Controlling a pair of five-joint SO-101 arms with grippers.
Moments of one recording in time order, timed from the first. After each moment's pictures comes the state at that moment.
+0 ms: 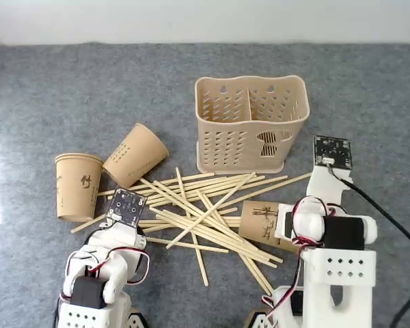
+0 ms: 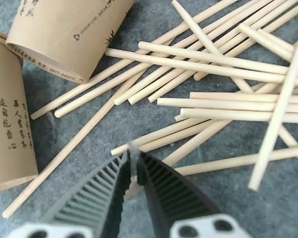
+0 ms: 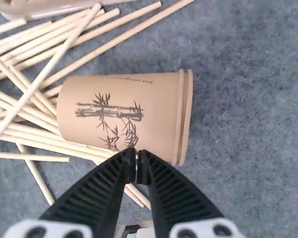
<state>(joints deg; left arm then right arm) 4.0 -103.5 97.1 71.7 -3.6 0.2 -54.7 43.4 90.9 -8.1</state>
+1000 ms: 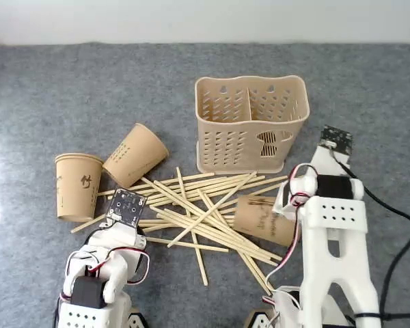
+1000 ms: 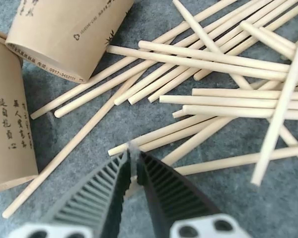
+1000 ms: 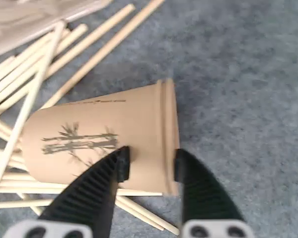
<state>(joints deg) 4.0 -103.5 97.1 71.7 -3.6 0.7 -31.5 42.5 78.1 -16.9</state>
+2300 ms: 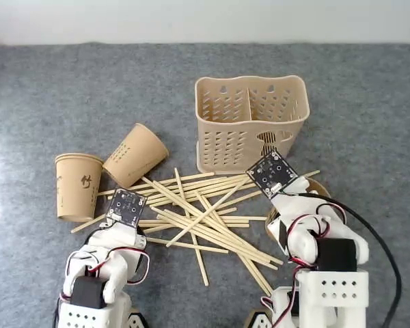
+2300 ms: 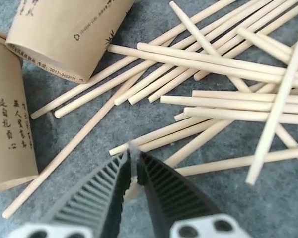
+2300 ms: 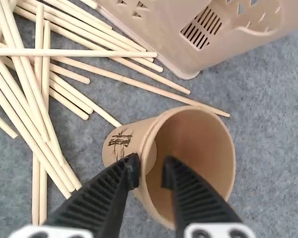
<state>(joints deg) 4.0 -103.5 97.1 71.7 -3.6 -1.3 -64.3 54.2 77.9 39.7</state>
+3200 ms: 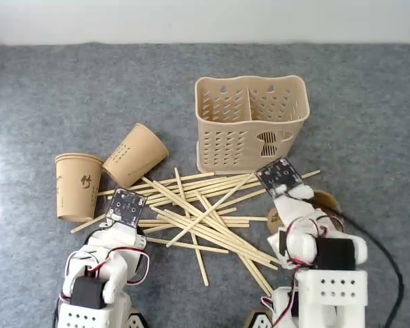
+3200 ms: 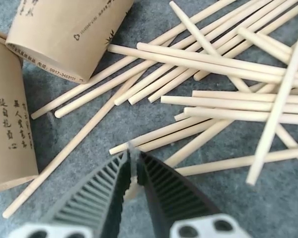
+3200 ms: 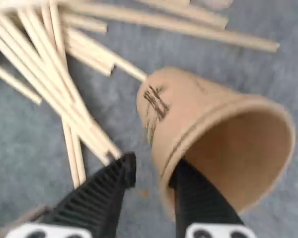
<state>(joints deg) 4.0 -103.5 97.1 71.7 -3.6 -0.9 -64.2 55.6 87.7 29.1</state>
